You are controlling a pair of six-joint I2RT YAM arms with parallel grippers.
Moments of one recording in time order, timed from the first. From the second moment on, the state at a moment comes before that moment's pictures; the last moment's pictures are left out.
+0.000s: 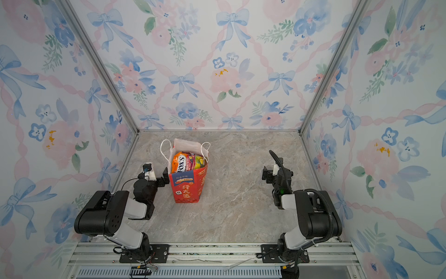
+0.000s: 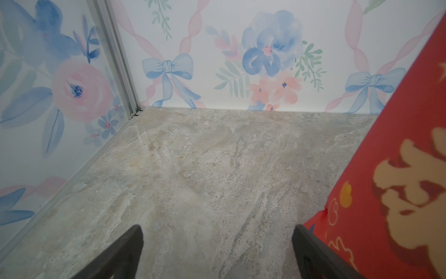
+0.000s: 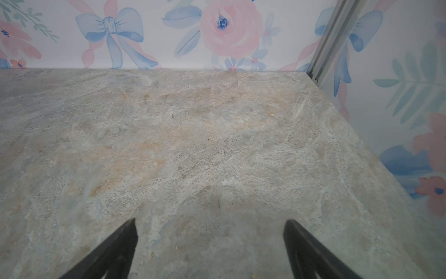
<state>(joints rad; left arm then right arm) -0.01 1.58 0.20 1.22 -0.07 0.00 0.03 1.55 0.38 0.82 0.06 -0.01</state>
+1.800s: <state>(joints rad) -0.01 1.58 0.20 1.20 -0.09 0.00 0.03 1.55 0.38 0.82 0.06 -0.01</state>
